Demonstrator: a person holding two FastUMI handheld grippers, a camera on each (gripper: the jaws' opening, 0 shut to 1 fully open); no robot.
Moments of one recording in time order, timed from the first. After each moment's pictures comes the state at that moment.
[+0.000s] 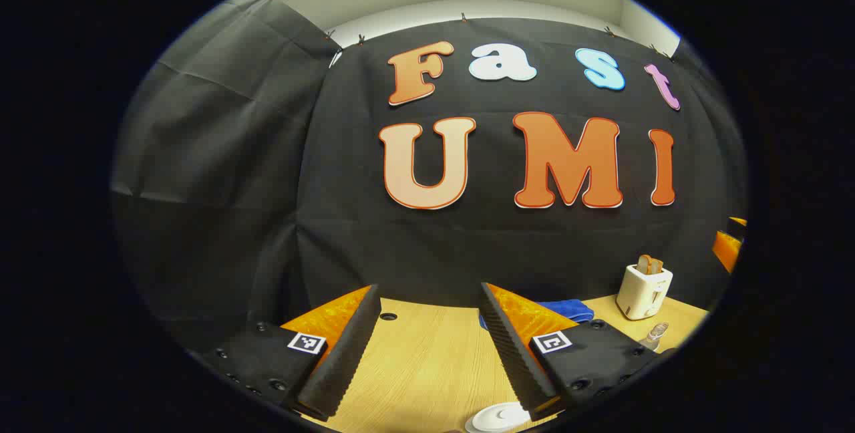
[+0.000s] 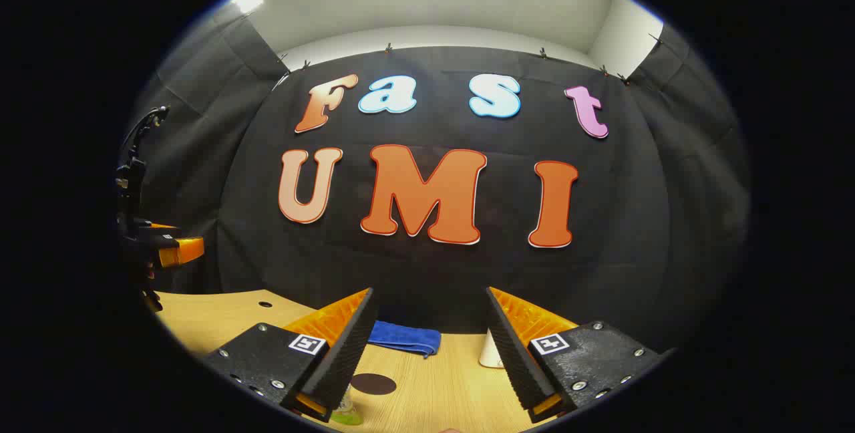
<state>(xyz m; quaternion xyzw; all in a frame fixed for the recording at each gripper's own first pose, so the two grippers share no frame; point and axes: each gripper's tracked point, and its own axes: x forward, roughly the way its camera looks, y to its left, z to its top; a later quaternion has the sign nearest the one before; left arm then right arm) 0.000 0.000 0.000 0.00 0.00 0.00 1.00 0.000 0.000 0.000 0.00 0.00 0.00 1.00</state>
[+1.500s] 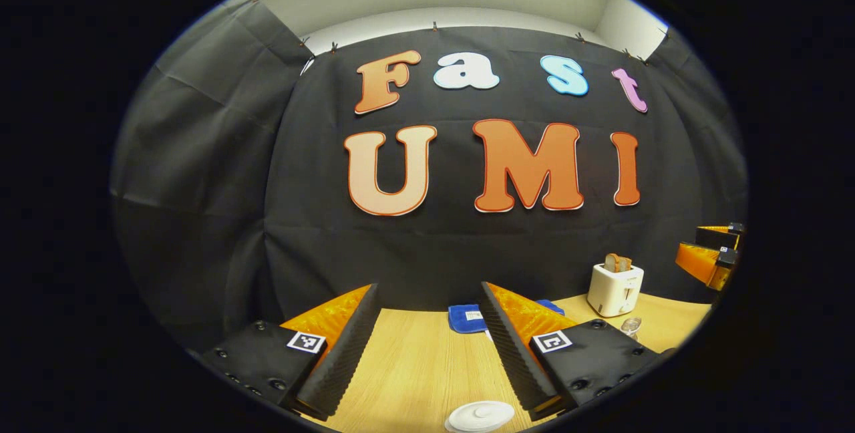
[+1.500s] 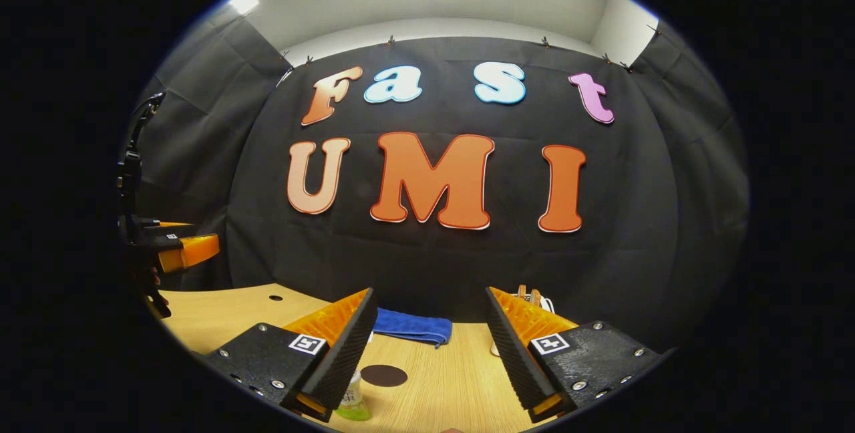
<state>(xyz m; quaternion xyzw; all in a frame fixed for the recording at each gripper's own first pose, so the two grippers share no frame) -0.020 -0.044 -0.014 0.00 -0.02 -0.07 1.00 -0.007 0.008 -0.031 0.01 0.02 0.02 1.00</state>
